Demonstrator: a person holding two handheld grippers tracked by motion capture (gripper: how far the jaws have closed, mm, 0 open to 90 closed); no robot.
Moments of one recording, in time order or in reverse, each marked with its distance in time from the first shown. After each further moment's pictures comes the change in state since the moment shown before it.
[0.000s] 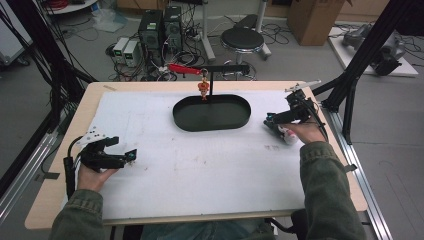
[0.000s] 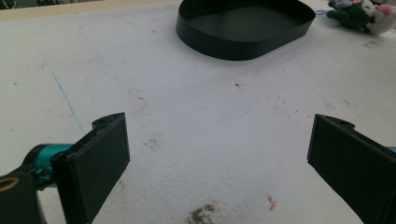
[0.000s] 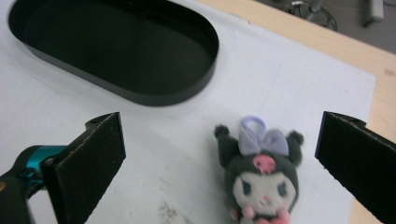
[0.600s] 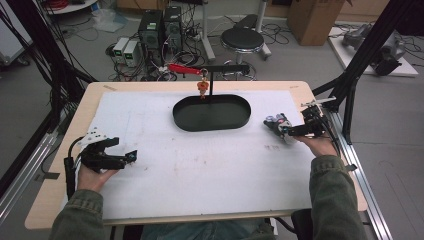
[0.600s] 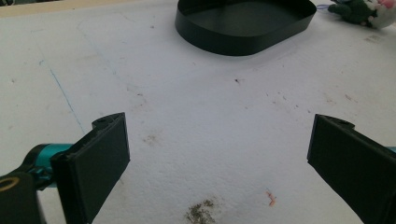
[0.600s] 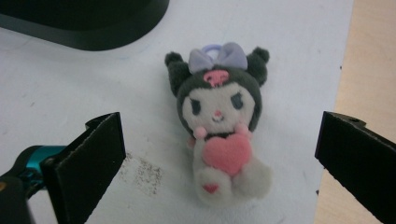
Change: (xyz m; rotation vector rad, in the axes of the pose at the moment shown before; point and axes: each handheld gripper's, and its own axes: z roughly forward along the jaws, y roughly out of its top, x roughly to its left) left arm -0.001 -0.001 0.000 0.015 0.000 0.009; right arm -0.037 -0.061 0.006 0.068 -0.032 0.125
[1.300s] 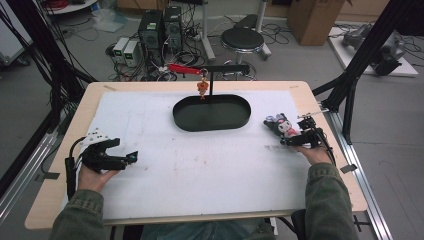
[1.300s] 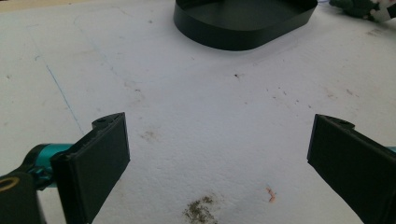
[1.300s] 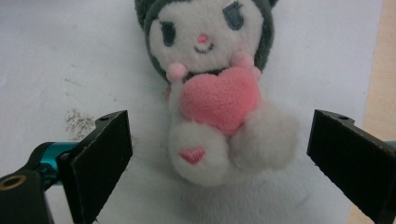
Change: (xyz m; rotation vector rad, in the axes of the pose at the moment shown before) left arm -0.001 -0.001 0.002 0.017 0.001 0.005; right arm -0.007 -0.031 0.036 0.100 -0.010 0.041
